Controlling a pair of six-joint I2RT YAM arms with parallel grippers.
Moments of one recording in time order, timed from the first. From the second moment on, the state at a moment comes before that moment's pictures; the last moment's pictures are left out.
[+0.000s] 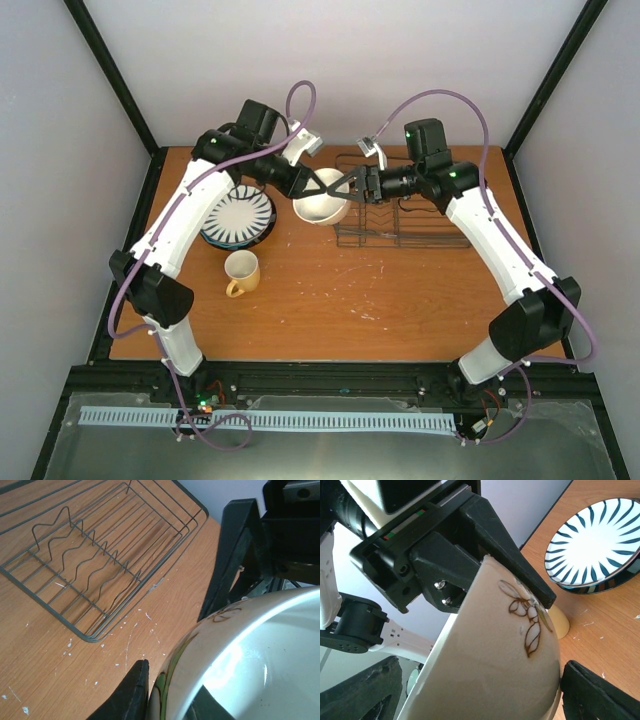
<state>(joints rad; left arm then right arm) -0.47 1.78 2.01 -1.13 0.66 0.13 0.40 1.55 1.60 -0.69 -1.03 0.37</state>
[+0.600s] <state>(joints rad) -0.47 1.79 2.04 -1.20 0.63 0.13 0.41 1.59 1.58 -0.66 -1.11 0.40</state>
